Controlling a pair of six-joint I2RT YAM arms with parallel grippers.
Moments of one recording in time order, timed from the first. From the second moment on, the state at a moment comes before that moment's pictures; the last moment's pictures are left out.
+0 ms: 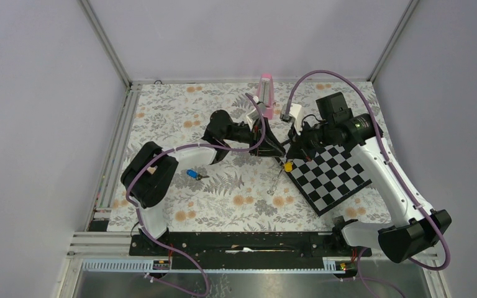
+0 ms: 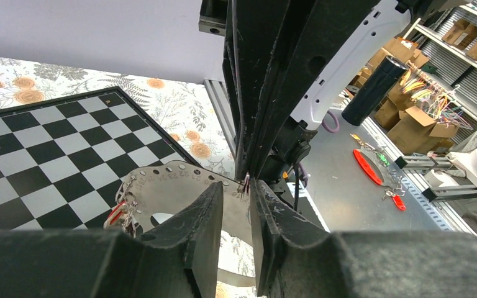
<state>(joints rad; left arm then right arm) -0.69 1.82 1.09 1.06 1.17 -0.66 0.40 1.27 1.39 -1.11 -0.65 -0.50</state>
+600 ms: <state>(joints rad) -0.70 1.82 1.09 1.05 1.19 -0.65 0.40 1.27 1.39 -1.10 -0.64 -0.49</state>
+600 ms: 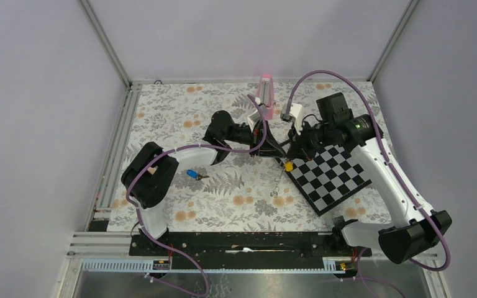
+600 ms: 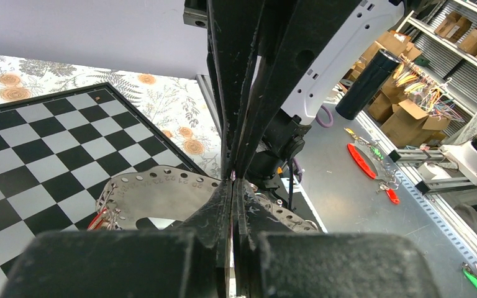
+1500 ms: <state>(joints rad) -0.69 1.84 1.02 1.37 1.15 -0.94 0.37 1.10 1.18 -0.83 -0.76 -0.39</state>
